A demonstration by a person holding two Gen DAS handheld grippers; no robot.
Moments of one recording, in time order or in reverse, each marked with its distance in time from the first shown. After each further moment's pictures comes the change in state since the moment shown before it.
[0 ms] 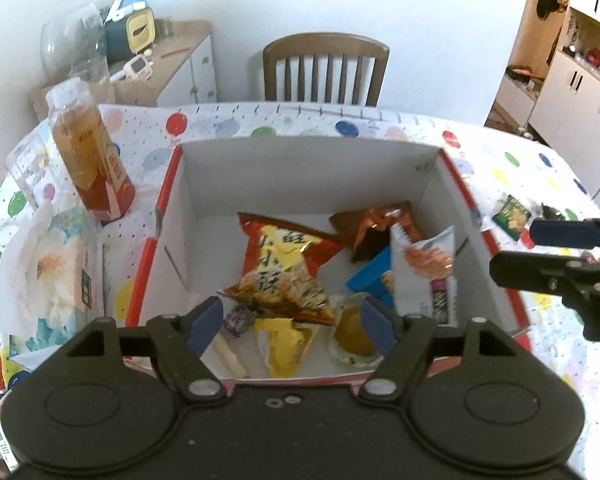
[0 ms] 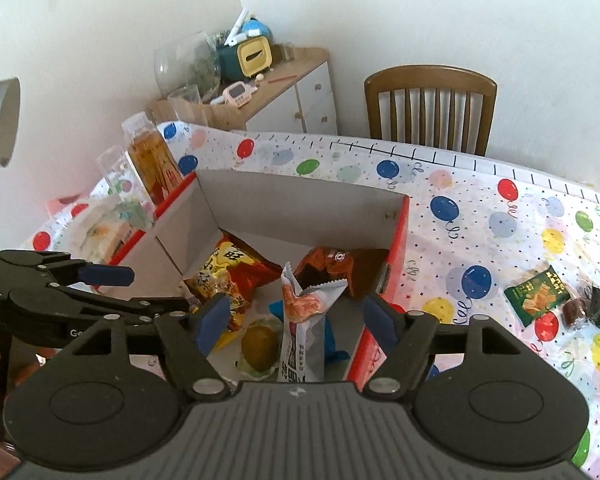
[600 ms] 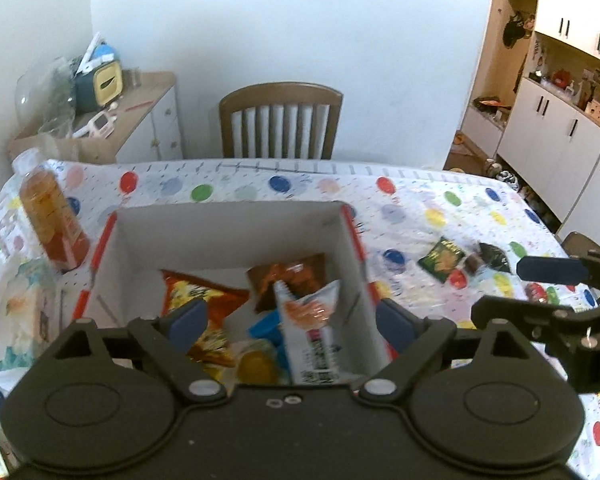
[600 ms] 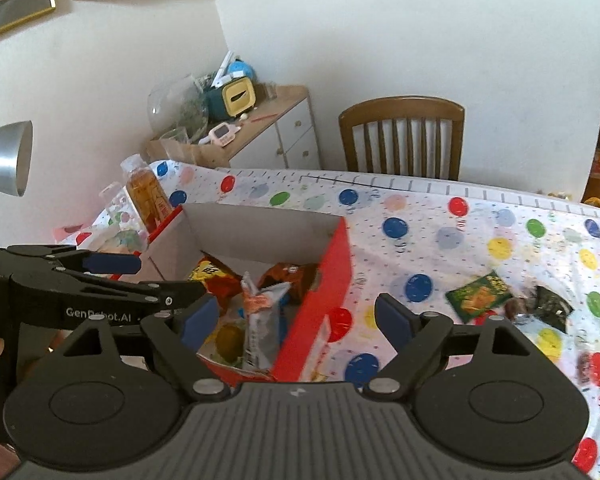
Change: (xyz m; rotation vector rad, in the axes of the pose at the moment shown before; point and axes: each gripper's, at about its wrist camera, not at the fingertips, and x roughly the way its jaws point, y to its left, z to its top) left arm -0.035 -0.078 0.013 0.028 -0.137 -0.063; right arm -0.076 -0.048 -0.020 0.029 -0.109 -0.014
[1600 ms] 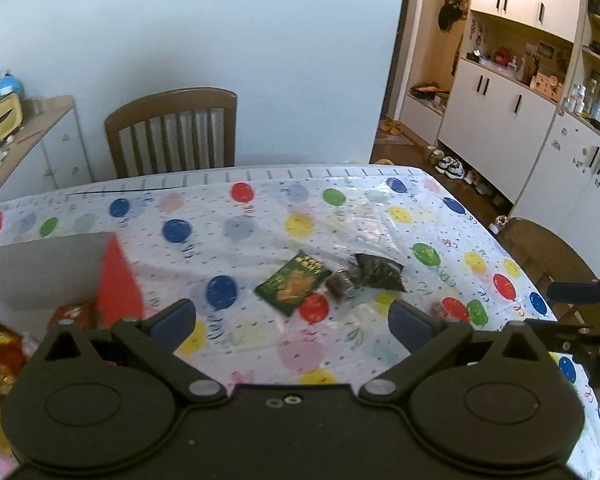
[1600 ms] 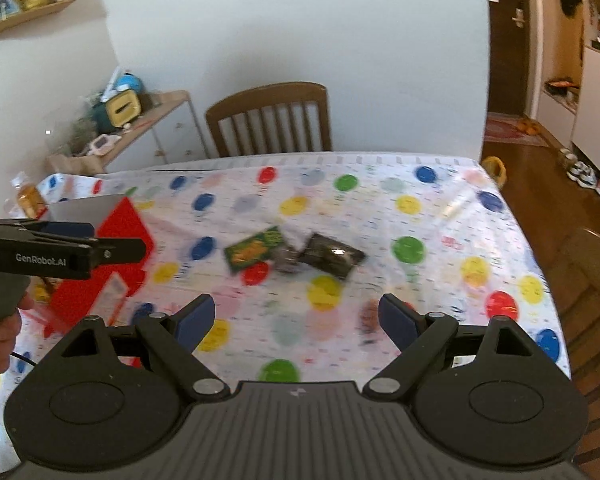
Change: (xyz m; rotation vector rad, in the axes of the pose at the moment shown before) left arm 0.078 -0.186 0.011 0.104 -0.015 -0.131; right arm -0.080 -0.223 -0.062 0.124 0.009 -0.204
